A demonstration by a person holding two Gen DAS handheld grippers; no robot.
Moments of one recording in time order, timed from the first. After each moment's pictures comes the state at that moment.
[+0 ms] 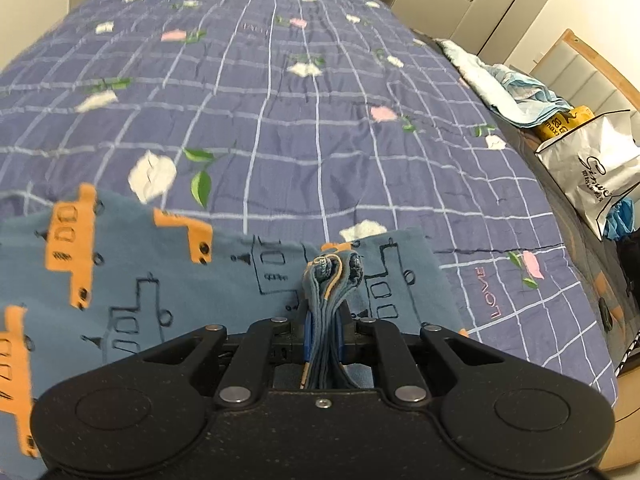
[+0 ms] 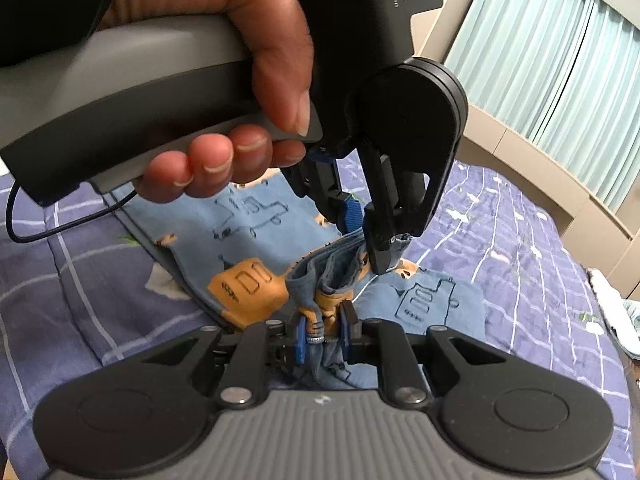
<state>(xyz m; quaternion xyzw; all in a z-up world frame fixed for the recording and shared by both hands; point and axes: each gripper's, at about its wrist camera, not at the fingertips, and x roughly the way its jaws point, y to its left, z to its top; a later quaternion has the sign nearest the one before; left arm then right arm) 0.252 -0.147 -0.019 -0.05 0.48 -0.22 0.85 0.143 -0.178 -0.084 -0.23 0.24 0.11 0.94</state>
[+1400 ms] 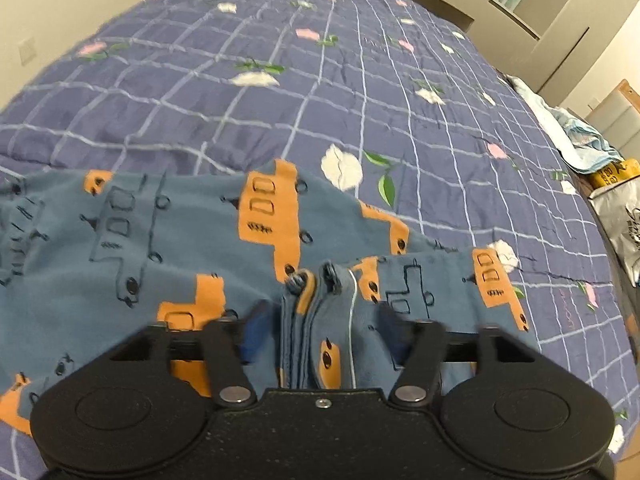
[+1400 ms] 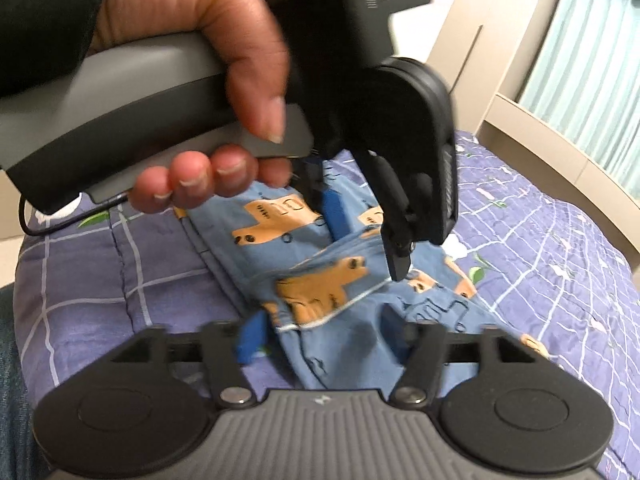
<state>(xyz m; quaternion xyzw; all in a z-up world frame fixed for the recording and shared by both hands) 0.259 -0.017 -0.035 -0.09 0.48 -0.14 0.86 0.168 -0.108 -0.087 -0.23 0.25 0.22 0.91</state>
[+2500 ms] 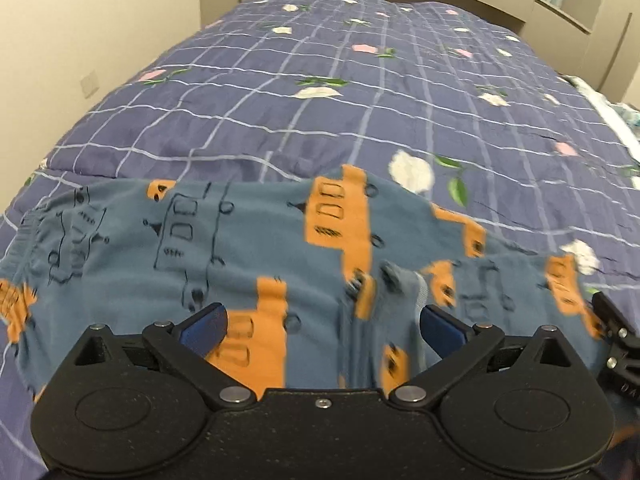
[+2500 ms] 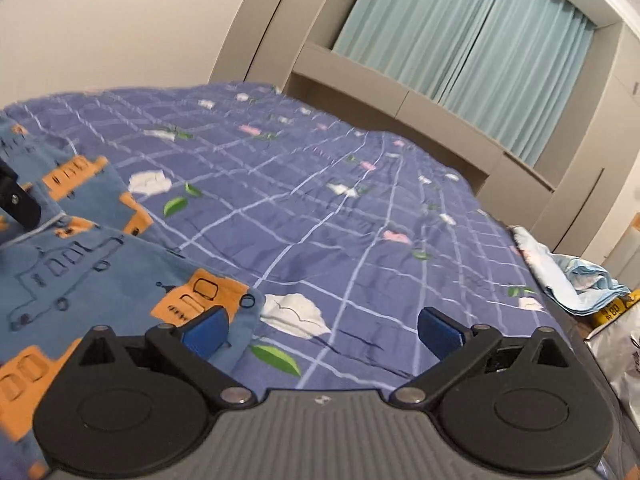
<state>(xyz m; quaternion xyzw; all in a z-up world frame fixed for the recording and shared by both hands) 0.249 -0.025 -0.045 -0.03 0.46 -0.04 0.89 0.215 -0.250 -0.085 -0.18 0.25 -0.05 0.95</state>
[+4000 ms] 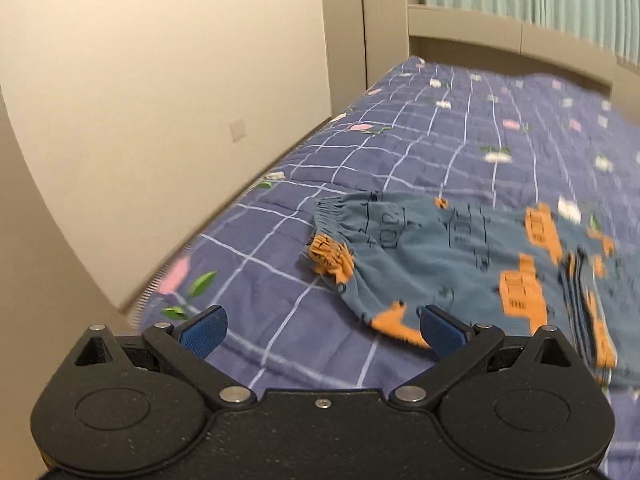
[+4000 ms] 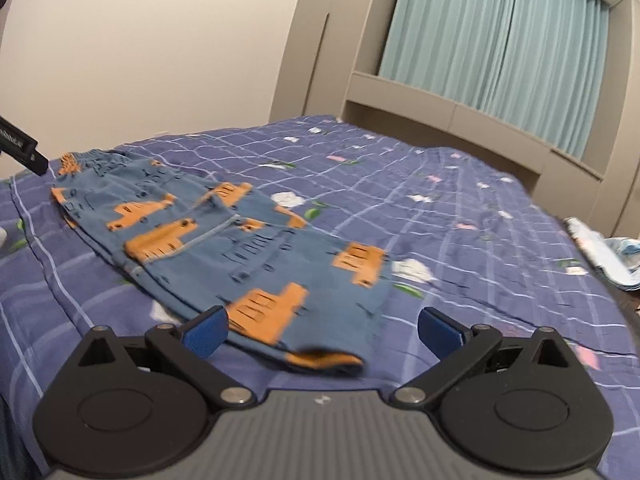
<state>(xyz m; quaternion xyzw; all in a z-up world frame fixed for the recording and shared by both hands) 0.133 0.126 -0.011 -0.02 0.35 0.13 0.93 0.120 -0.185 -0.073 -0.11 0.24 0.06 0.96</state>
